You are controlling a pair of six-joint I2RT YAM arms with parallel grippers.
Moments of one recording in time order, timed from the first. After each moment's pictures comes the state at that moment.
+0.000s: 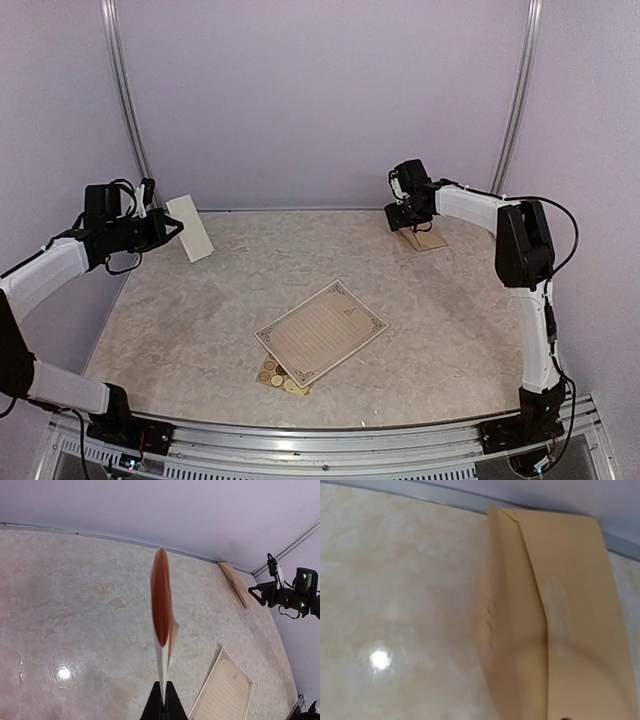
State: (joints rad) left arm -0.02 1.24 0.91 -0.16 0.49 -0.33; right arm 0.39 2.27 1.93 -0.45 0.25 0.03
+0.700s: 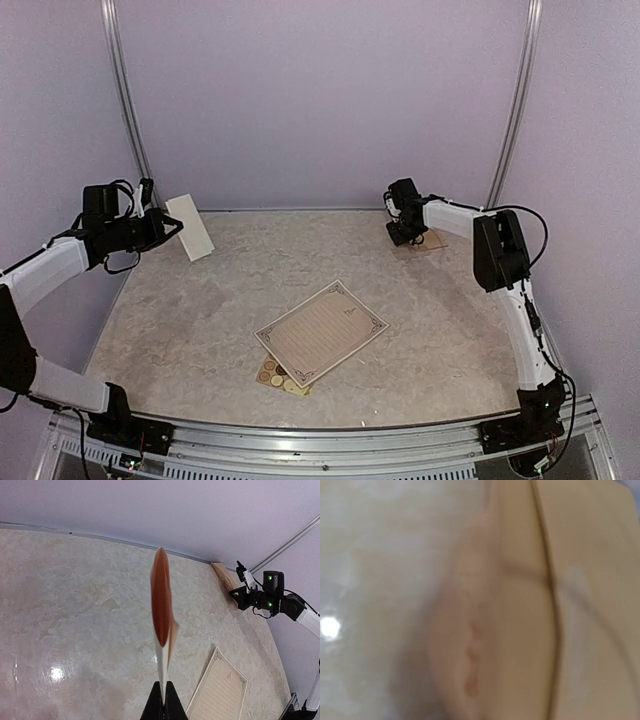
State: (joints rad) left arm 0.03 1.26 0.91 -0.13 0.57 -0.34; right arm 0.36 2.56 2.17 -0.50 0.34 -0.13
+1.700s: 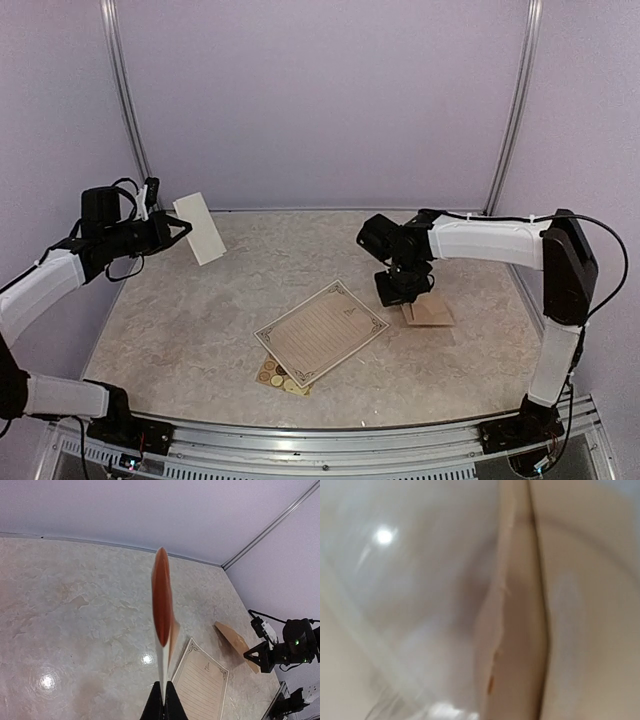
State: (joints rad) left arm -0.05 1.15 0.85 -0.12 0.58 -0.38; right arm 0.76 1.89 1.47 -0.92 0.34 0.55
